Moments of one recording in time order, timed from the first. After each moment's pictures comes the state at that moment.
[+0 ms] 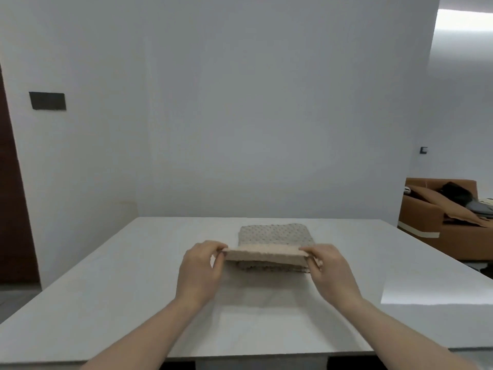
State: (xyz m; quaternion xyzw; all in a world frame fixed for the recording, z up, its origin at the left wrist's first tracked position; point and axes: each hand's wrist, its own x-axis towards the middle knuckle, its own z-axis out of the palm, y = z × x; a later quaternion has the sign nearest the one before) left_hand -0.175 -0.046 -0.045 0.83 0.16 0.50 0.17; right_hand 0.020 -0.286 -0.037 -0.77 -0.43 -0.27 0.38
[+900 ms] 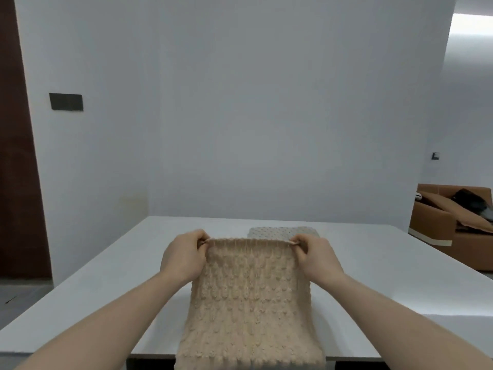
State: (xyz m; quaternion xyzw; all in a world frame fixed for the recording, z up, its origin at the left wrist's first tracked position) left_hand -0.210 0.007 -0.005 0.86 0.29 0.36 0.18; right_hand -0.006 -0.230 0.005 -0.82 -0.40 -0.14 0.38
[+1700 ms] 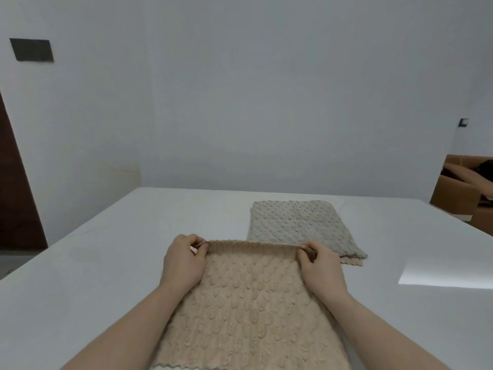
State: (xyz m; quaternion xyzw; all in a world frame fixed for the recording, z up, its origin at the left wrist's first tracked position) left_hand -0.132 0.057 -0.117 0.81 0.36 0.38 0.27; right_hand 0.056 -0.183 -0.109 -0.81 -0.32 -0.10 0.48
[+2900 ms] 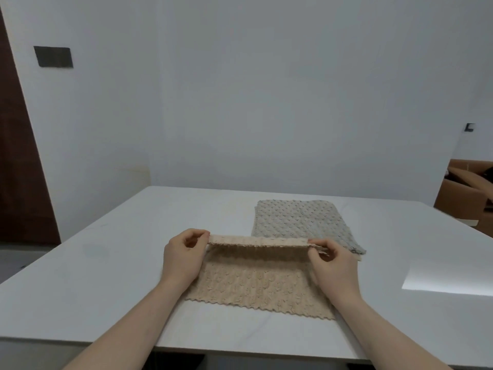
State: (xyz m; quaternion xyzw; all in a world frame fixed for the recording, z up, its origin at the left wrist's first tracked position) left_hand -0.169 0.027 -0.101 0.71 0.30 0.47 0.44; right_hand 0.024 -0.215 -0.099 -0.73 -0.28 -0.08 0.61
